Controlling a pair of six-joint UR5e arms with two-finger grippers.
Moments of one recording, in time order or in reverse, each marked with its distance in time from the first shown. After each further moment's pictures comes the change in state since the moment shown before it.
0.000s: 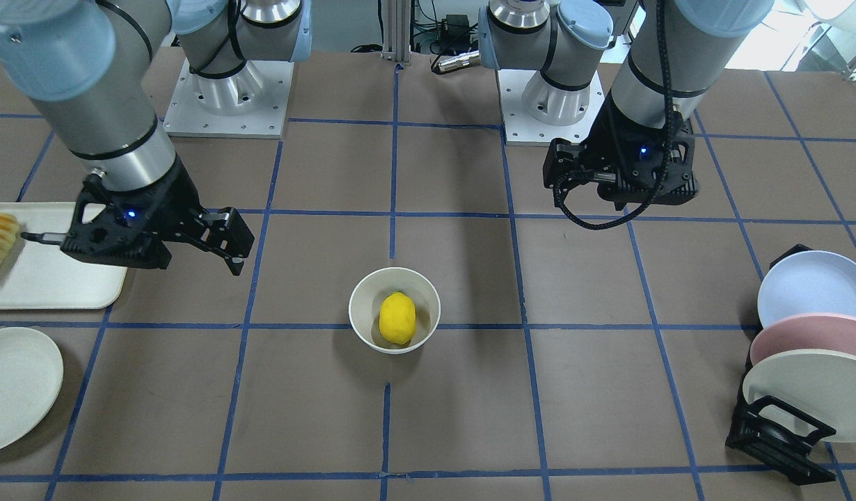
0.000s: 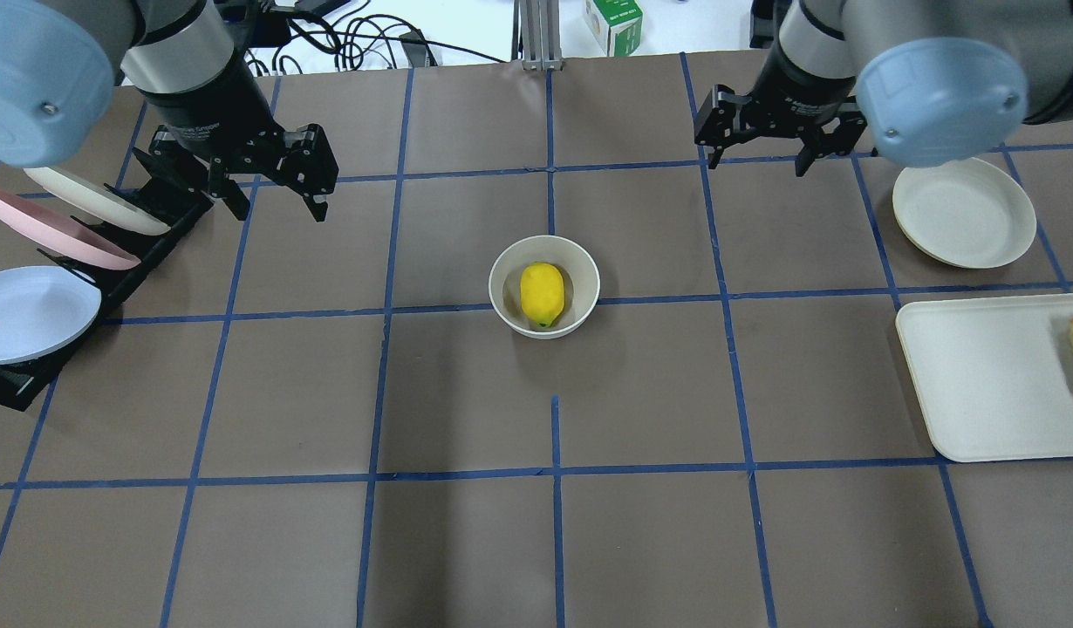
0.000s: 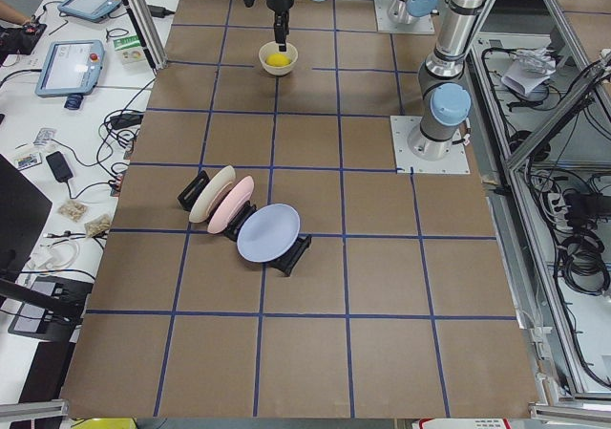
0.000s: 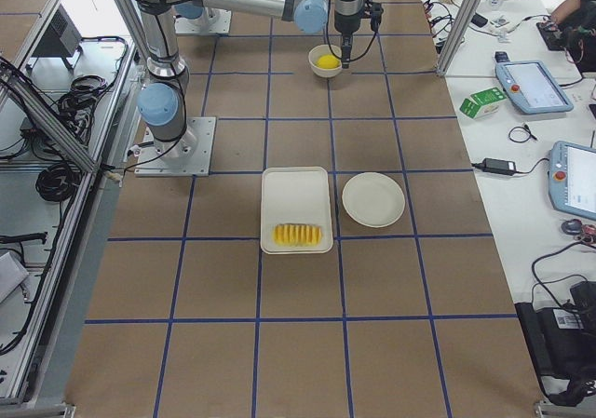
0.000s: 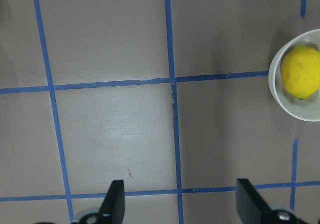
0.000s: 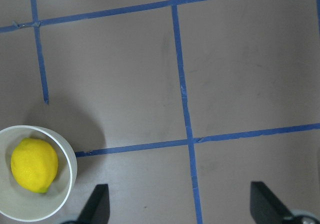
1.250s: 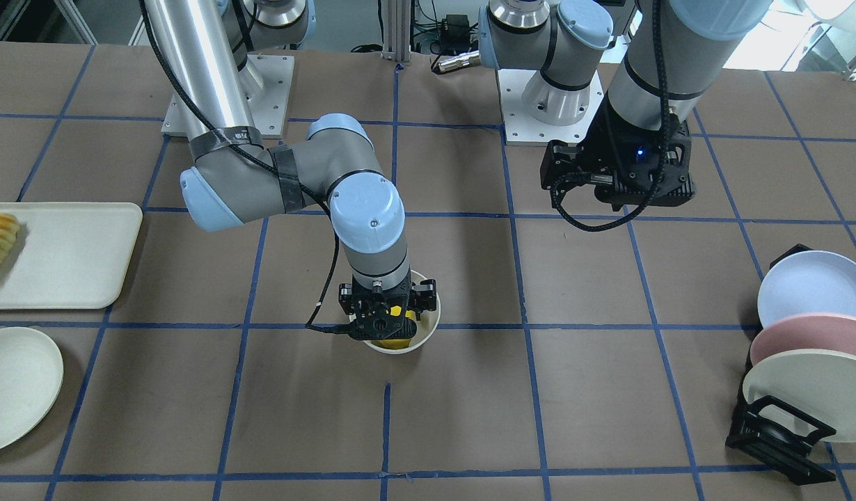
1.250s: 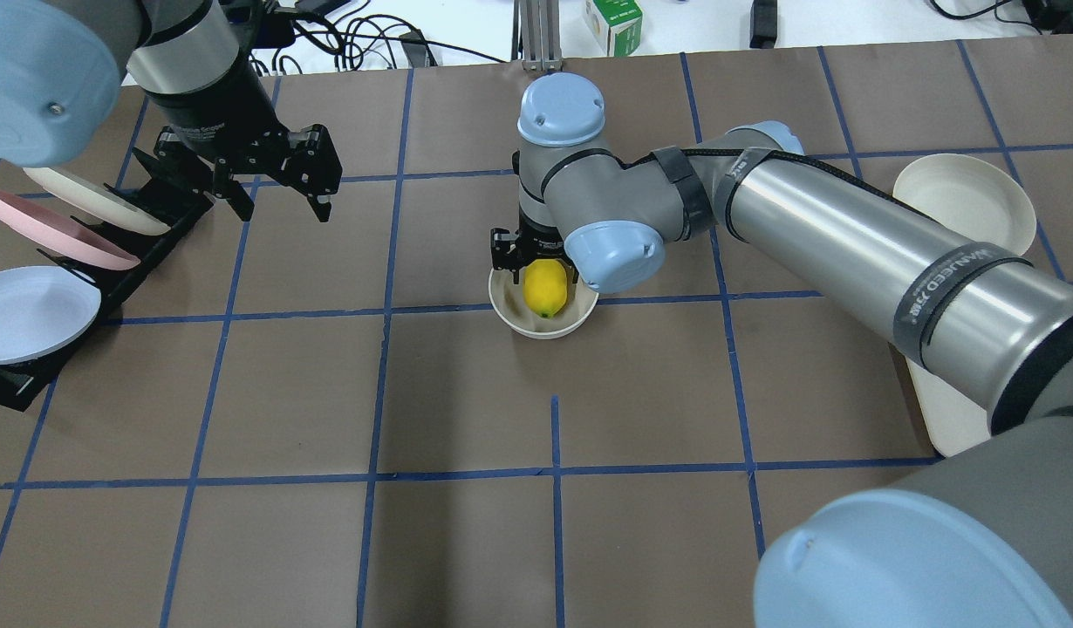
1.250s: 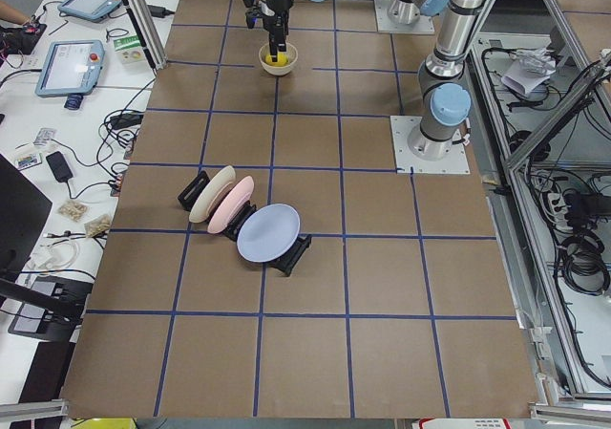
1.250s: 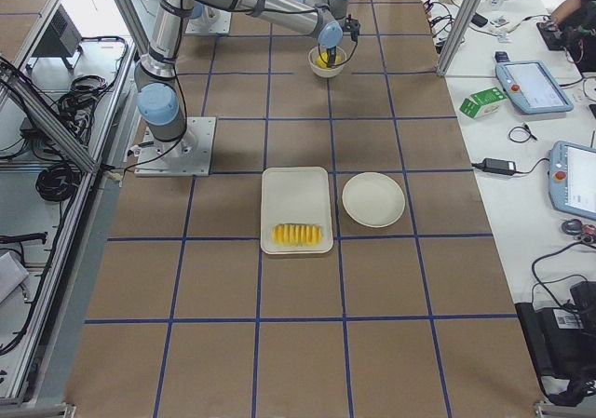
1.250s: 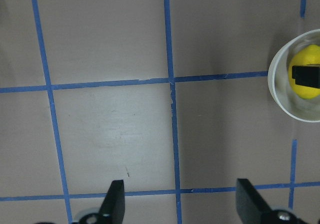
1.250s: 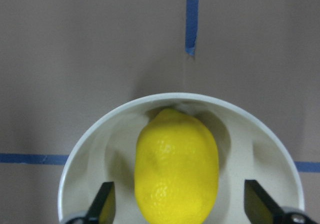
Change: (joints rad) left arm -0.005 -0.003 0.002 0.000 -0.002 -0.012; right arm 0.368 0.389 -0.008 -0.305 0.037 0.229
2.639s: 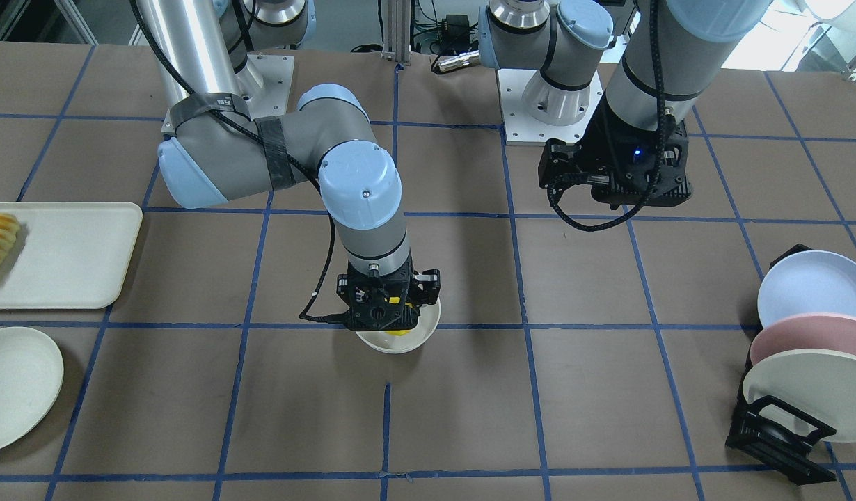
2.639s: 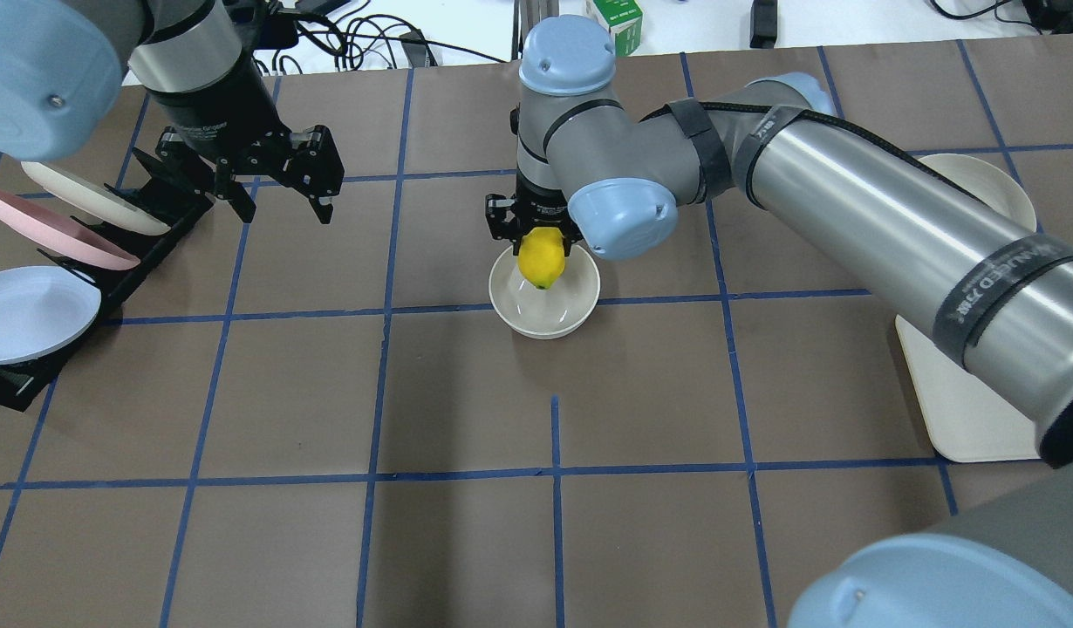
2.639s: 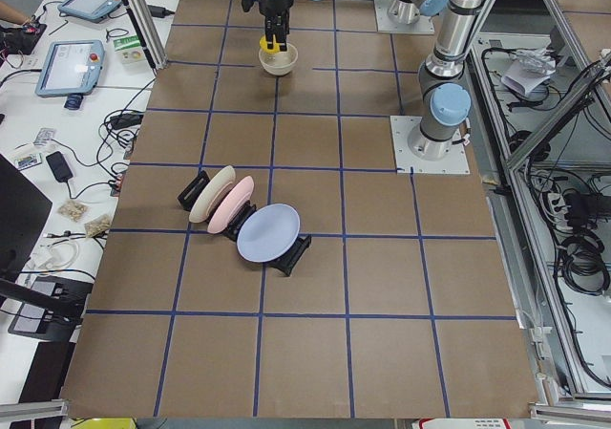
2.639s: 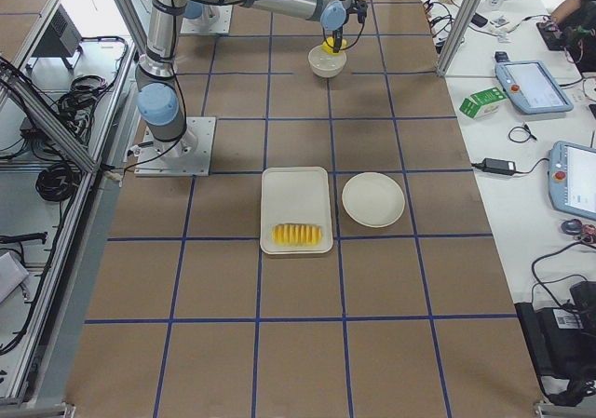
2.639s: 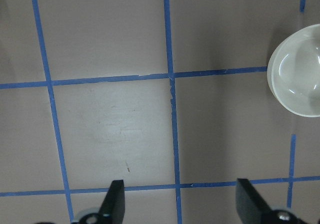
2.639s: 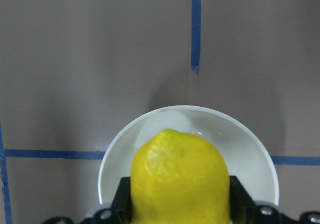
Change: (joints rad) left arm -0.005 -0.006 0.008 -0.014 -0.001 0.002; right arm 0.001 -0.033 -0.063 0.071 0.014 0.006
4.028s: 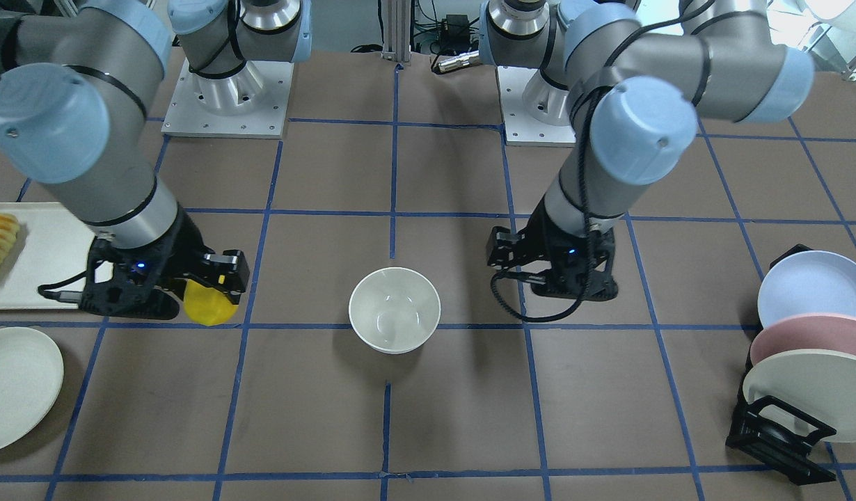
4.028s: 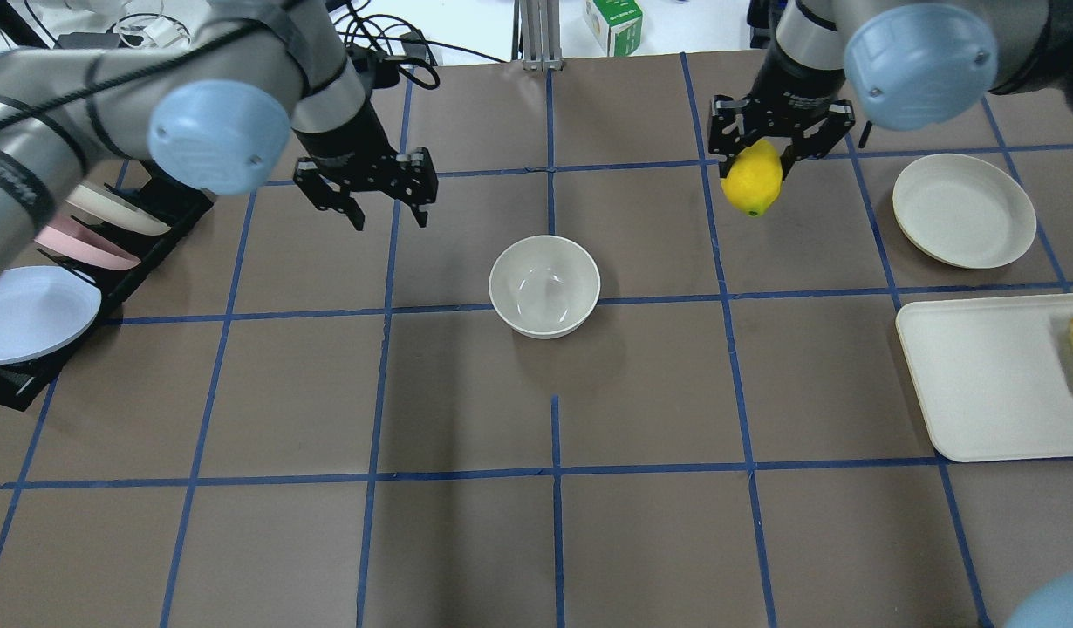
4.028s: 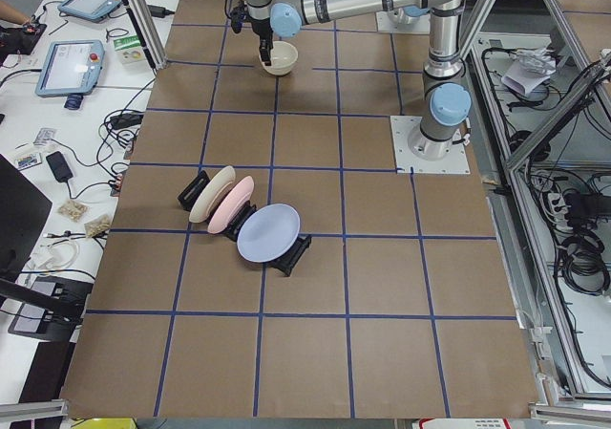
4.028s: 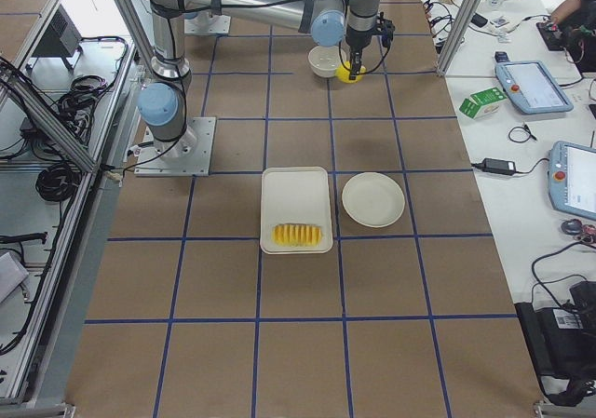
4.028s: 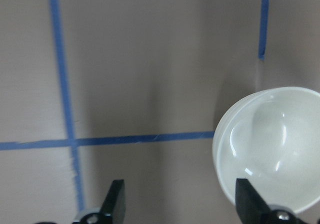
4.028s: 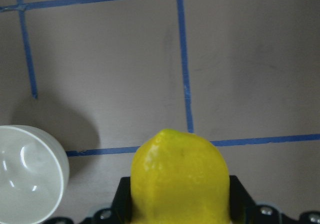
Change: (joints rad) left arm -0.030 -0.152 -0.018 0.168 -0.082 -0.024; right arm -0.332 -0.214 -0.012 0.270 -0.030 -0.250
